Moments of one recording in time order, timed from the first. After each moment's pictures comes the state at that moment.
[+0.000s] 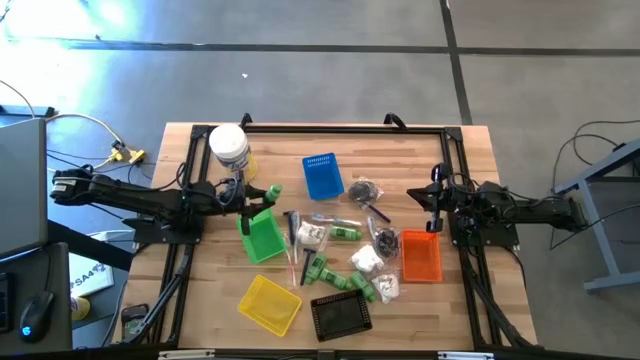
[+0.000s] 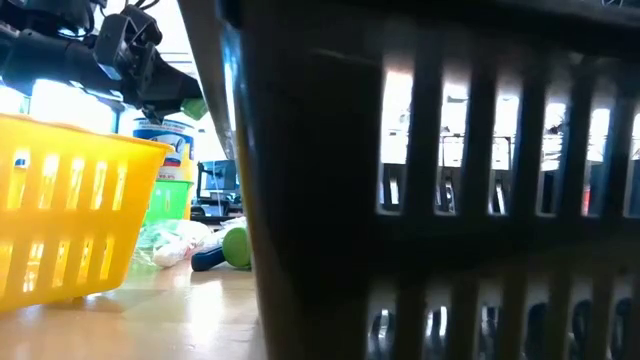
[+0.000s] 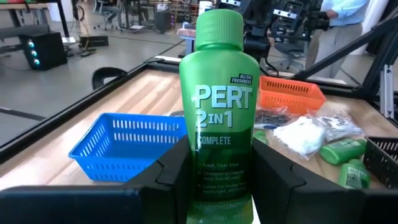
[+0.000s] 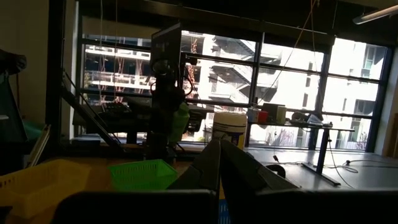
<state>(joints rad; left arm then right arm) -0.02 0.73 0.17 0.50 -0.23 -0.10 -0.02 0.09 0.01 0.35 0.11 -0.14</state>
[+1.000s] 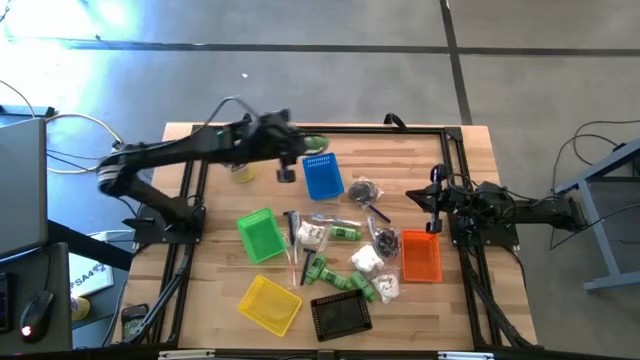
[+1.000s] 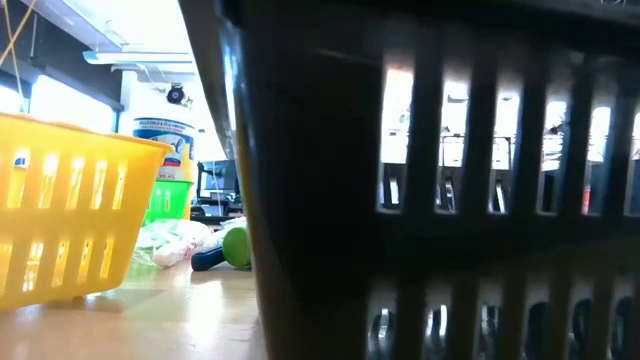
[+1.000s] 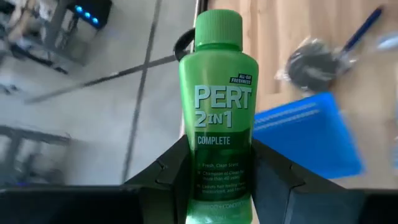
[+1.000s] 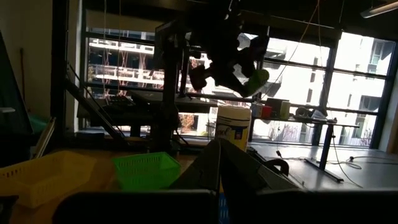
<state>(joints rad) 0.25 1.45 1.45 -0.61 -0.33 0.54 -0.02 0.09 0.01 0.32 0.10 -0.14</state>
